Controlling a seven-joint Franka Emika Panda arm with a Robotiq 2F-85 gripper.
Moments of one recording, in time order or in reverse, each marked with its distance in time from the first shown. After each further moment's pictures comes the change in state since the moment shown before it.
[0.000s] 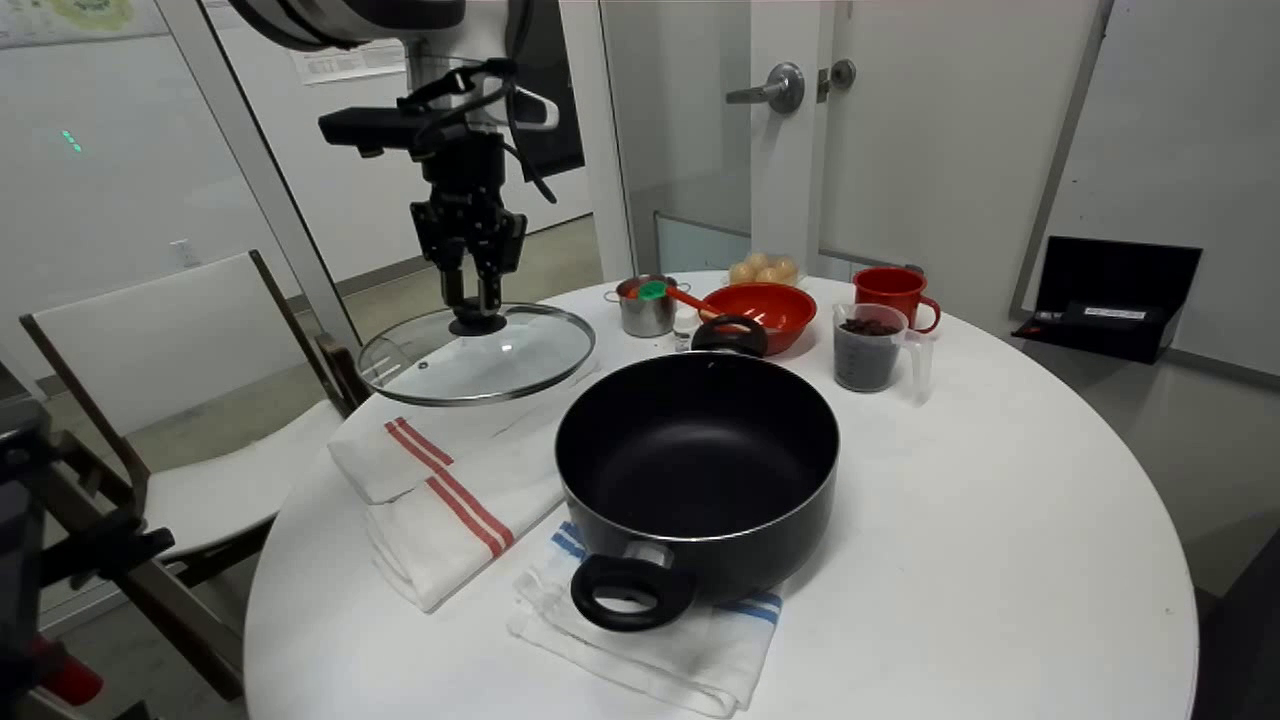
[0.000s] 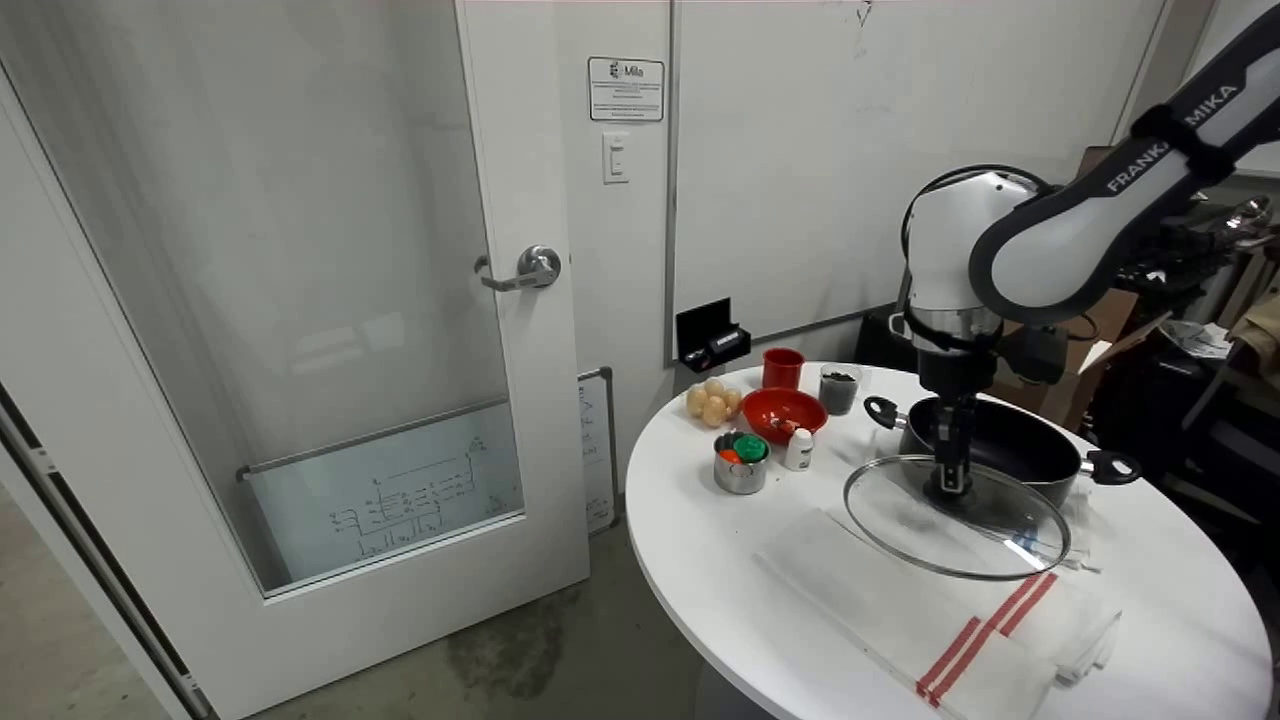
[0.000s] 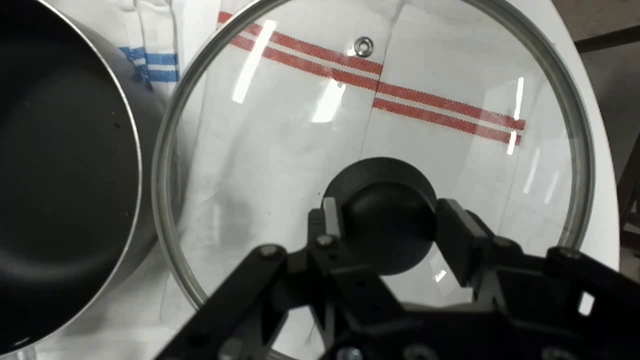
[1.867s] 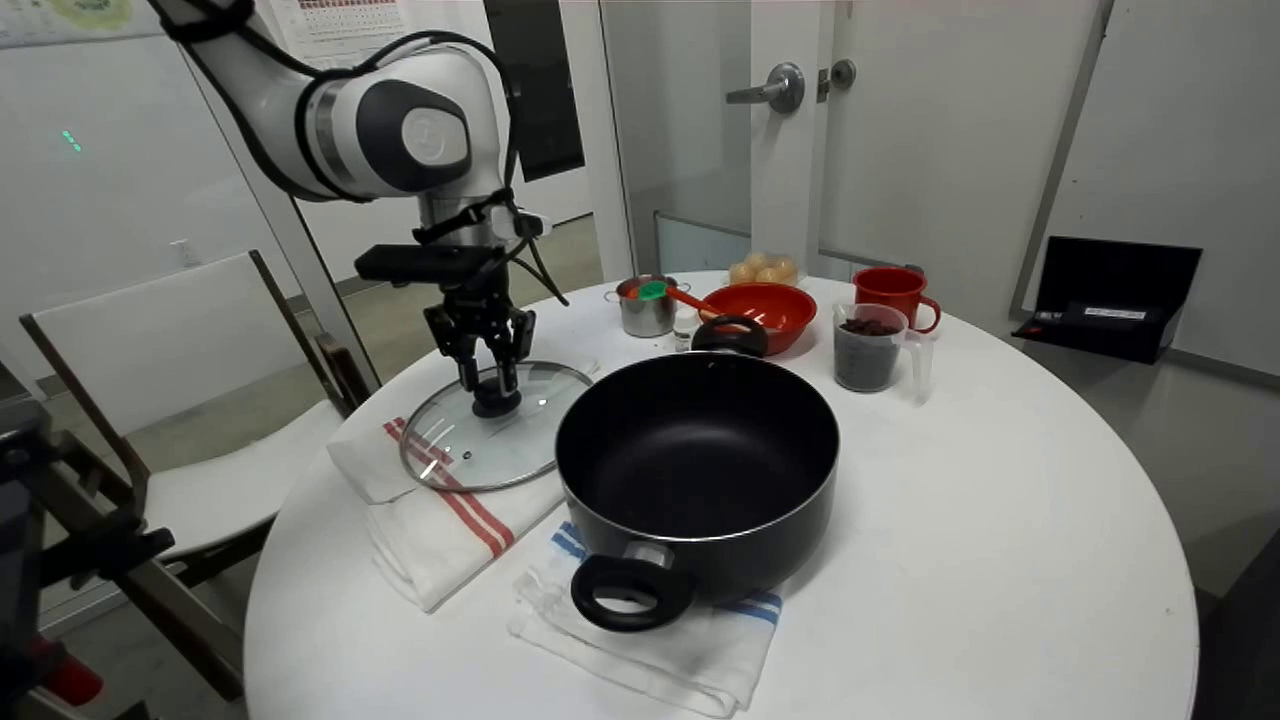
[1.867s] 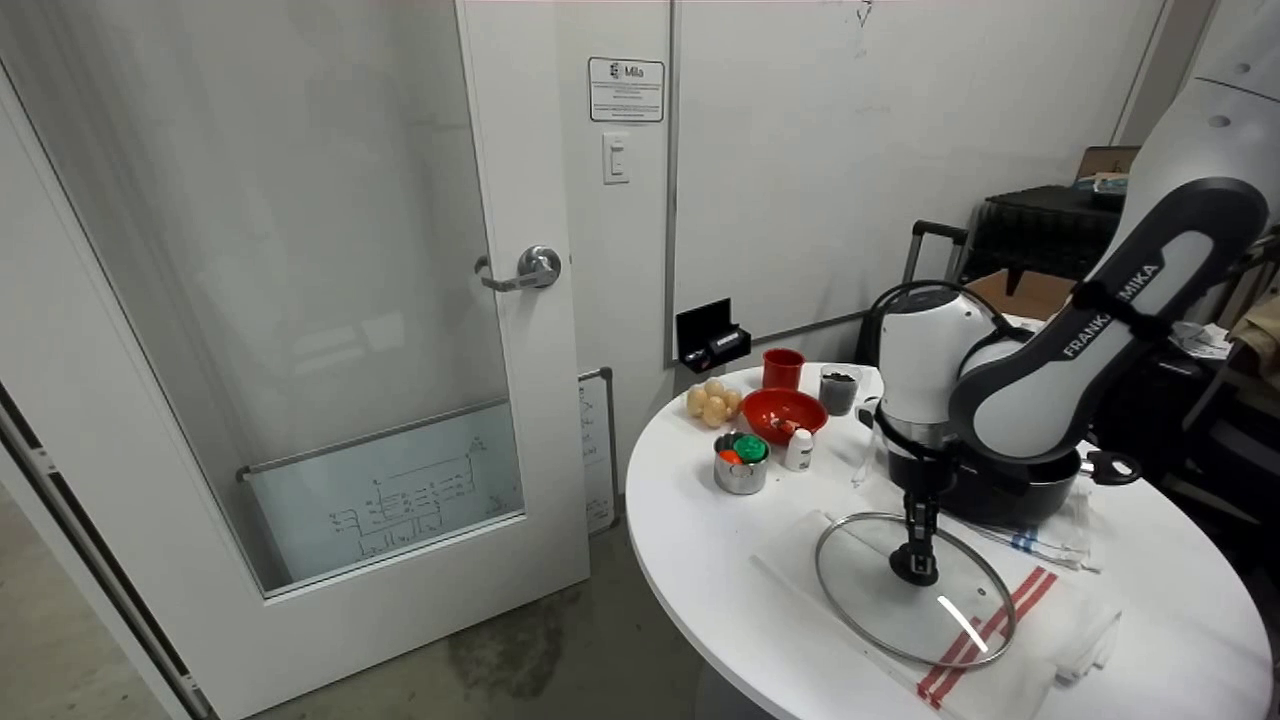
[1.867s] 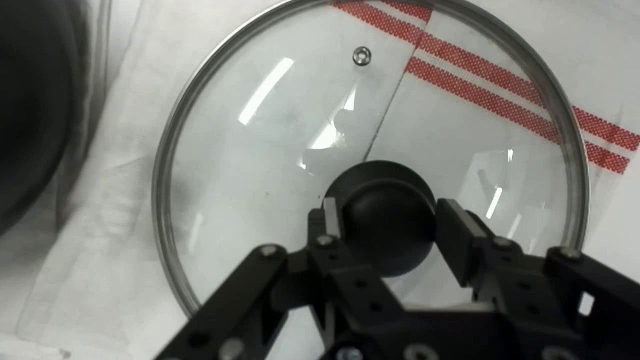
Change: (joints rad) arm 0.098 0.273 -0.041 0.111 -0.104 0.211 -0.038
